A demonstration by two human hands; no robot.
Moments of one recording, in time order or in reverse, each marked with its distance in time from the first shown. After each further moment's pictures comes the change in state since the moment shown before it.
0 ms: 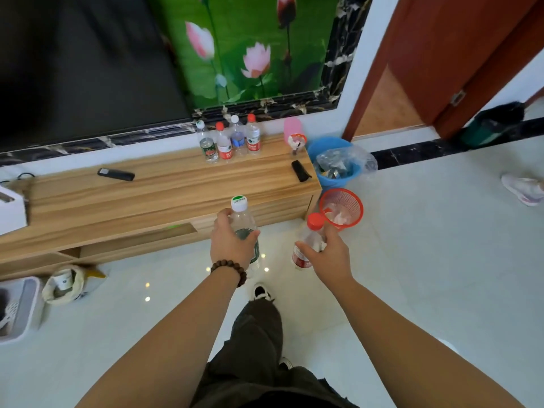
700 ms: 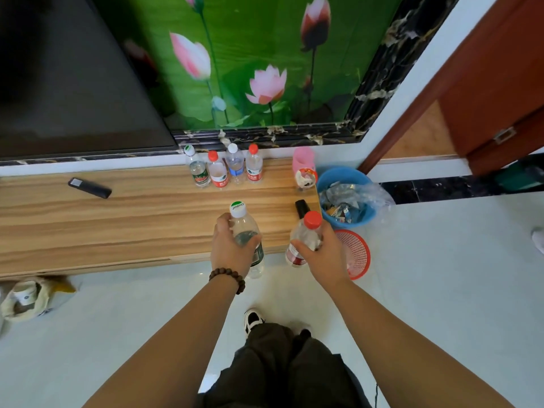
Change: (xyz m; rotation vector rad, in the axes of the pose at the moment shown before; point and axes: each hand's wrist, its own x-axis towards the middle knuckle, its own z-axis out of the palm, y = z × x) left_hand 0.218 0.082 0.094 -0.075 0.046 -0.122; right_hand 0.281 -0.050 0.013 -0.103 -0.135 -0.042
